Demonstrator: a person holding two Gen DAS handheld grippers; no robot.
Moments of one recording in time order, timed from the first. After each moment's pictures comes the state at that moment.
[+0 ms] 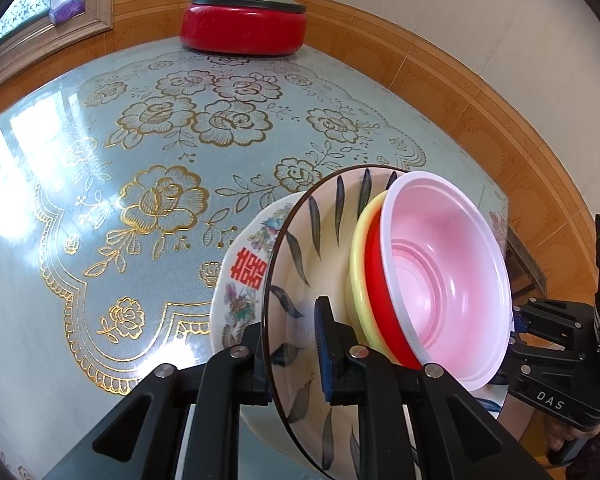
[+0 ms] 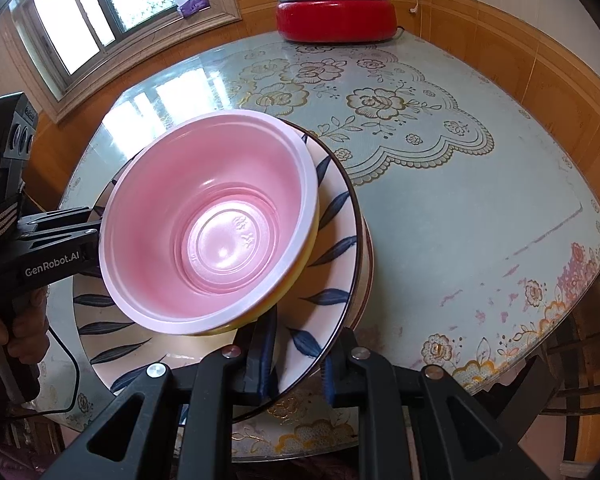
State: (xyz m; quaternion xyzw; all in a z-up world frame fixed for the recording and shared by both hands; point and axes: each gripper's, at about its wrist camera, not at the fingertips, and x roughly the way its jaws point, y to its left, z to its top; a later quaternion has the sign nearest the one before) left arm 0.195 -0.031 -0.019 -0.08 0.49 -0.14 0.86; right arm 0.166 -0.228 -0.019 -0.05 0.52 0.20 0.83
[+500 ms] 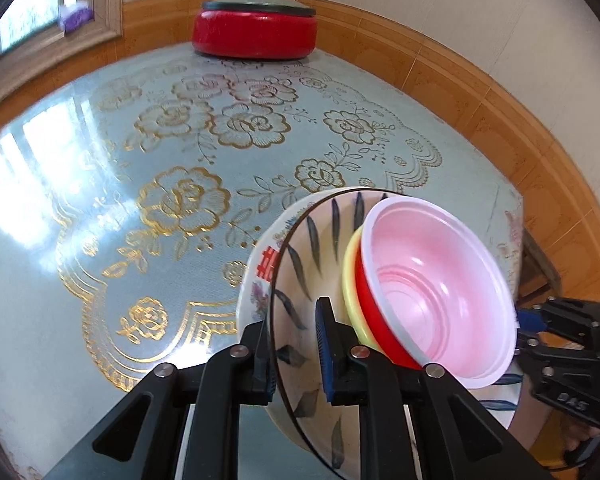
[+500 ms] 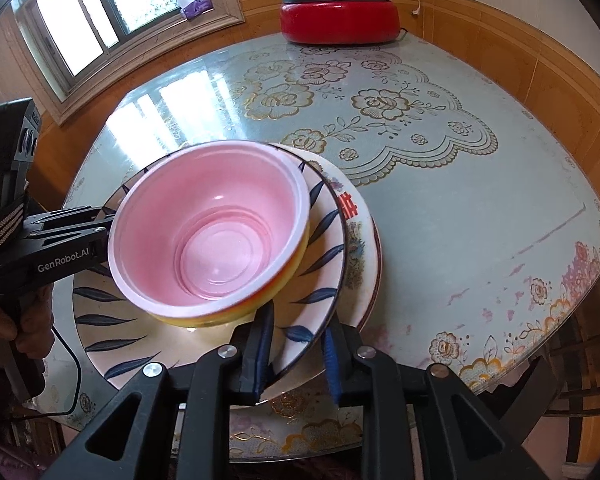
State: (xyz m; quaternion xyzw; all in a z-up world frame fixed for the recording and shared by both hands) left arm 0.191 -0.025 -0.021 -0.05 0.48 -0.11 0.87; right arm 0.160 -0.229 -0.017 -0.04 0.51 0.21 0.83
